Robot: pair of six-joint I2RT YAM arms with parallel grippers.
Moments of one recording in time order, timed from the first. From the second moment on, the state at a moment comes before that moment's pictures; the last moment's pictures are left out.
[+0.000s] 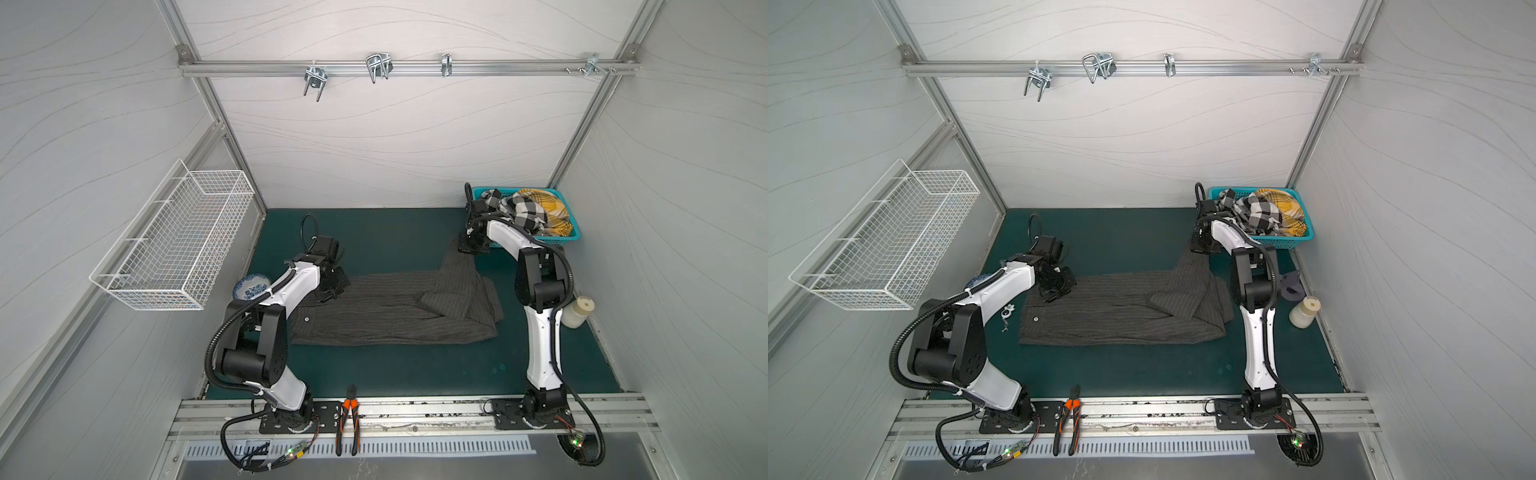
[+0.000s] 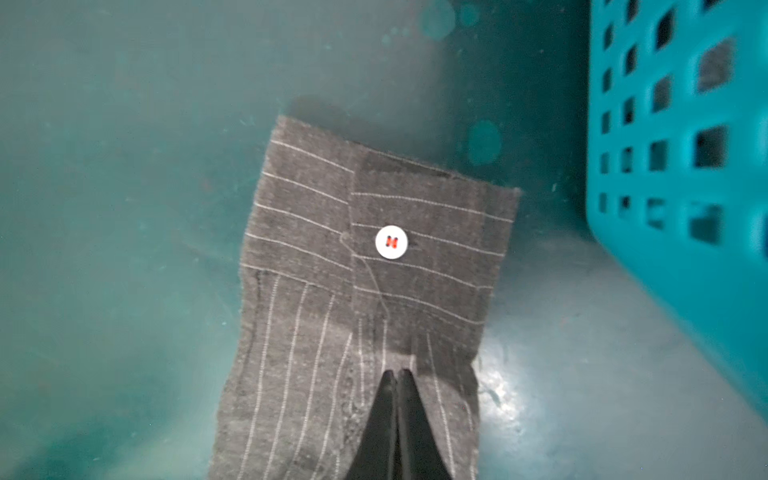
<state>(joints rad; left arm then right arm) -0.15 1.59 1.05 -0.73 0.05 -0.69 0.25 2.27 1.87 -0.82 0.01 0.29</state>
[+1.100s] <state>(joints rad) -0.16 1.58 1.07 -0.70 0.16 -0.67 0.30 2.18 1.69 -0.77 0.14 0.26</state>
